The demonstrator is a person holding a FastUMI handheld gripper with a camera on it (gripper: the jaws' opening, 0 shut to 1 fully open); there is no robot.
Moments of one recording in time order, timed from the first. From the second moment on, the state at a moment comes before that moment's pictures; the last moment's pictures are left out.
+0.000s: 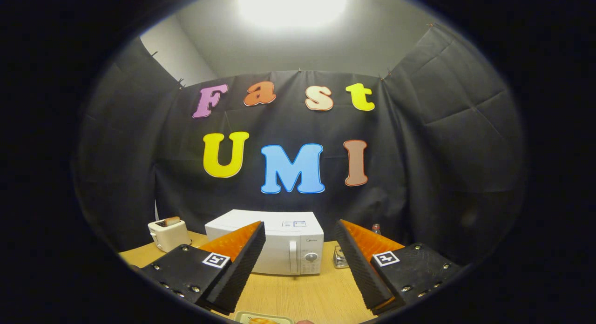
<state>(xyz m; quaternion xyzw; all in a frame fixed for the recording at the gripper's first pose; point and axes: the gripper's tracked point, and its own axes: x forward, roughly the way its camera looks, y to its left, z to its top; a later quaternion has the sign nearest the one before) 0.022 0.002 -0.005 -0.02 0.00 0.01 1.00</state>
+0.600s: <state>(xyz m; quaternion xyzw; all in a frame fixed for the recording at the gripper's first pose) 0.124 0.012 -0.059 0.00 0.03 0.05 1.00</state>
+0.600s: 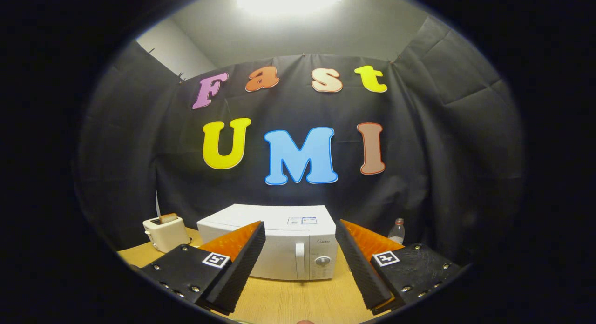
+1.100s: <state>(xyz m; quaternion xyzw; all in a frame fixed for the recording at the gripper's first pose) 0.210 0.013 -0.146 0.01 0.07 0.07 1.00</state>
